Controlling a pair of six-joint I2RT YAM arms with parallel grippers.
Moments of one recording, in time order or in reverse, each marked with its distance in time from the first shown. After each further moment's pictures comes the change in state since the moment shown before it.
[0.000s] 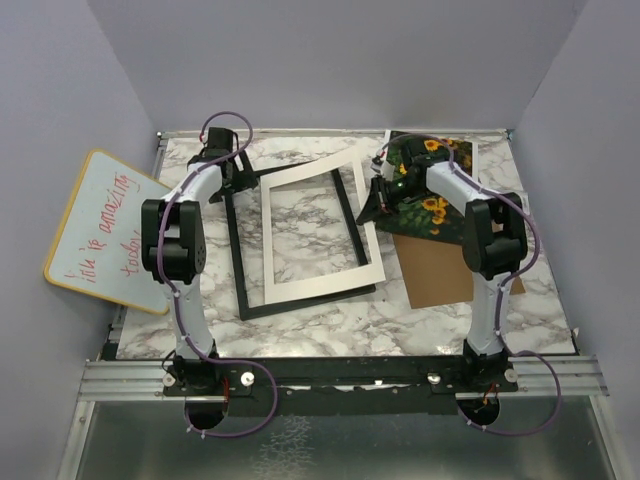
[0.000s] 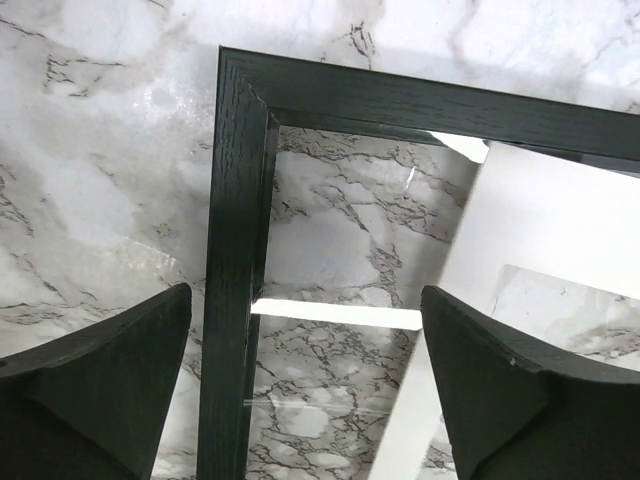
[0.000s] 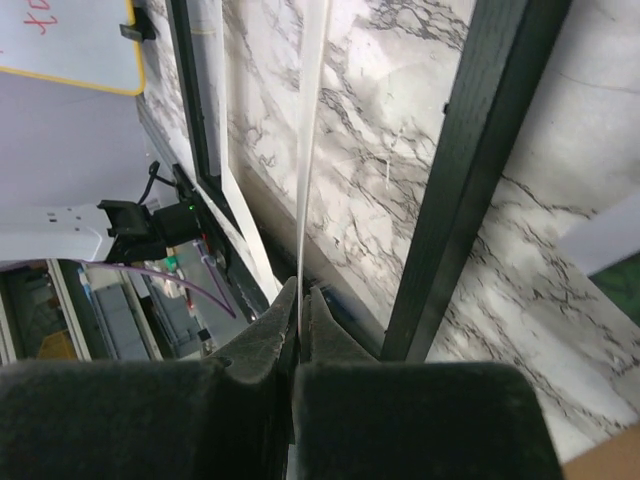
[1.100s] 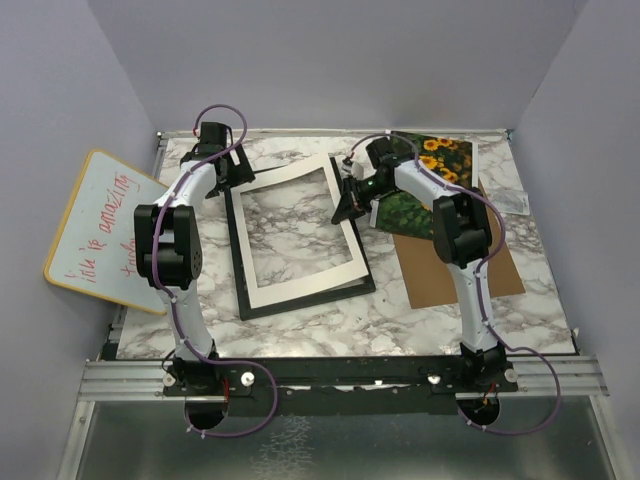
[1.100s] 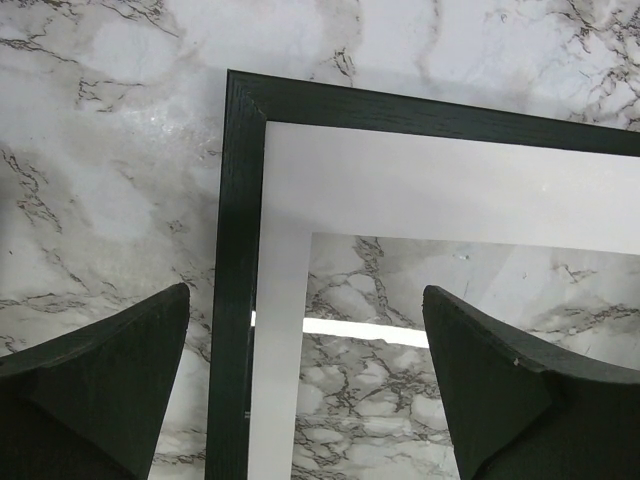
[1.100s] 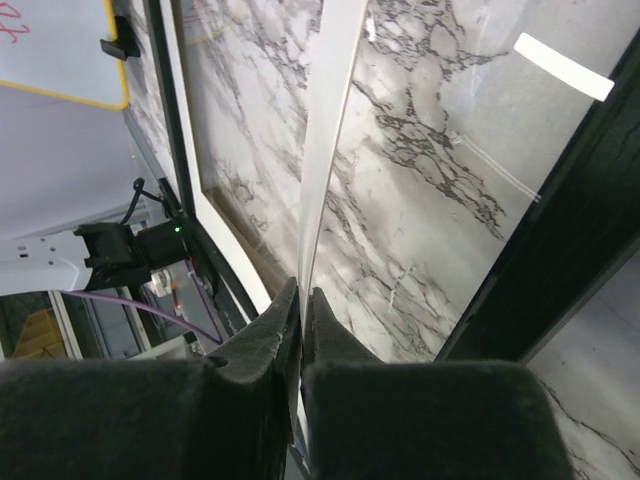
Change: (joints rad) left arm 0.019 -0.070 0.000 -0.008 0.031 0.005; right arm 0.121 0.262 0.291 0.018 -0.006 0.051
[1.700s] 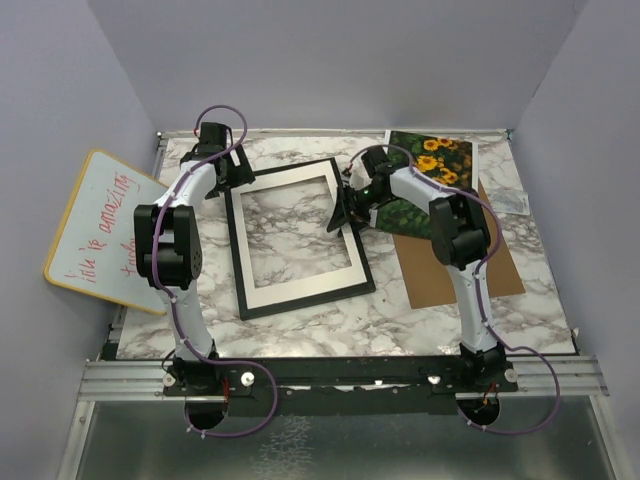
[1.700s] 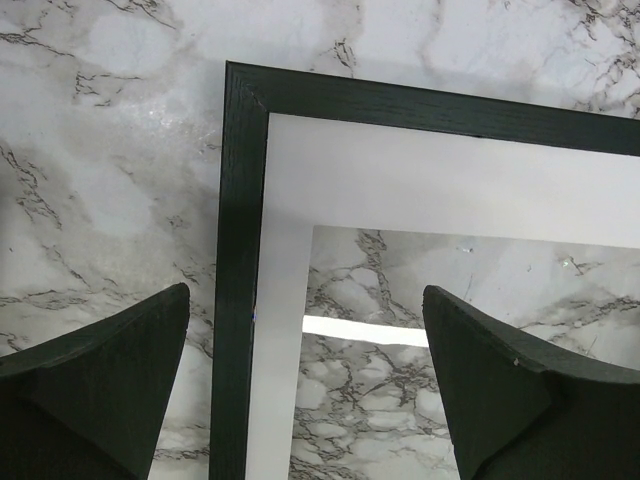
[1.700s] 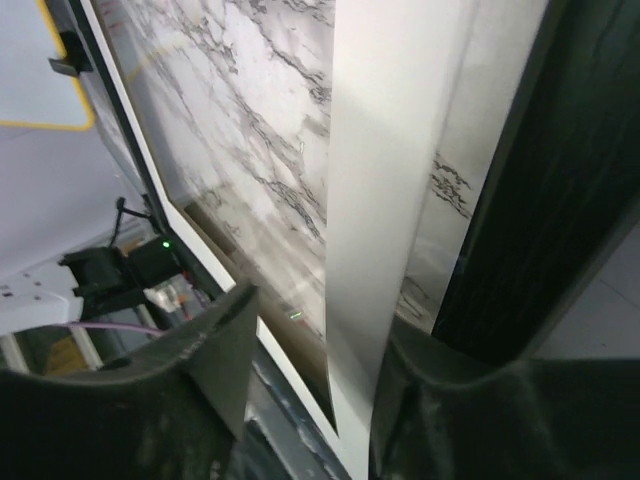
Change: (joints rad) left arm 0.001 0.000 0.000 -0.010 0.009 0.014; right arm 0.029 -0.004 -0.098 0.039 0.083 0.098
